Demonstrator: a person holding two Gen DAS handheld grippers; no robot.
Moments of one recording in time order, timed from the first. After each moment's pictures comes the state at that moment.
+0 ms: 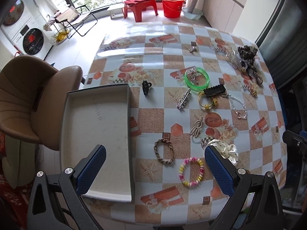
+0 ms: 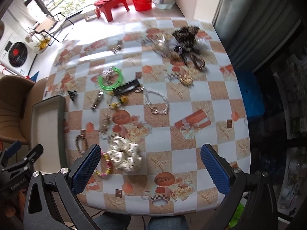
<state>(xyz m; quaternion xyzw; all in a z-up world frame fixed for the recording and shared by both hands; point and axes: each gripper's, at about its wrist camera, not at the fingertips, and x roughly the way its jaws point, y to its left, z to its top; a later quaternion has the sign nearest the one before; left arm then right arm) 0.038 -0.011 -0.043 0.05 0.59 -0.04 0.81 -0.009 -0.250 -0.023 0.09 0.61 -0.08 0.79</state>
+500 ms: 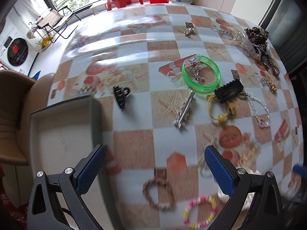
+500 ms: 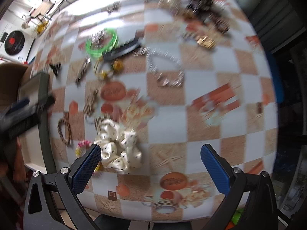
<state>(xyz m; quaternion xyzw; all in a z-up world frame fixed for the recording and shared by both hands) 0.123 -0.044 -0.146 0.09 0.61 -0.08 0.79 0.008 -0.233 -0.131 0.11 0.68 -0.04 0.73</state>
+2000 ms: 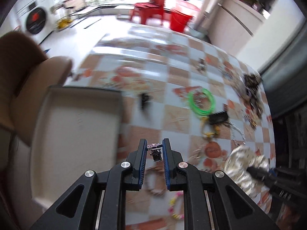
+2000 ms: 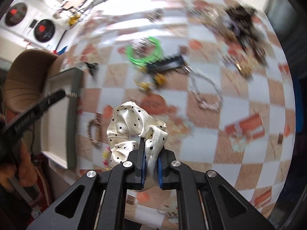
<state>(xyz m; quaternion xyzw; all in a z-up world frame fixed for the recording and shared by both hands) 0.067 0.045 -0.082 -0.07 0.55 -0.03 0.83 0.035 -0.199 -0.094 0.09 0.63 0.09 0.76</state>
